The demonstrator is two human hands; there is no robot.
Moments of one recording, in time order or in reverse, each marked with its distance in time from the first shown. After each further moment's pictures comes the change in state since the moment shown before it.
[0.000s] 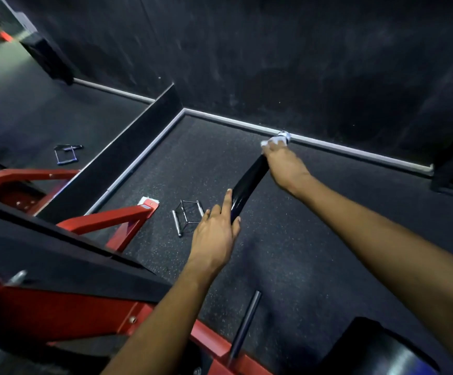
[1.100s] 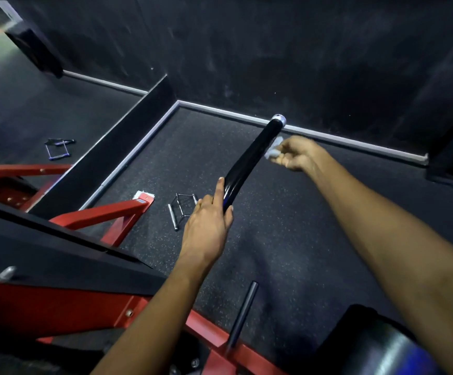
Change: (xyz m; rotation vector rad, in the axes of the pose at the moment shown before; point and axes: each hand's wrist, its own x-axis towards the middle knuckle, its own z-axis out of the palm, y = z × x) left_hand -0.006 0.003 -0.006 -0.015 0.048 -0.004; right_hand 0.005 0.021 -0.014 1.805 -0.111 0.917
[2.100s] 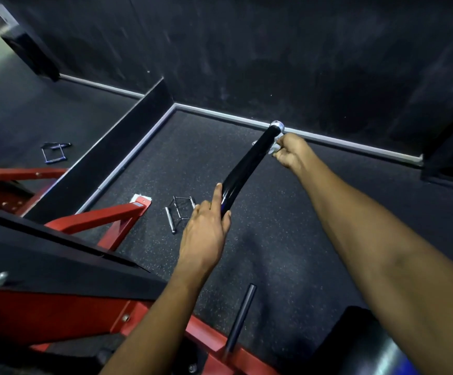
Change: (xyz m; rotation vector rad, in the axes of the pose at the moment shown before) left_hand -0.005 0.002 0.006 -0.015 -0.009 -0.005; right_hand 0.030 0.000 0.007 0.071 0.096 -0.168
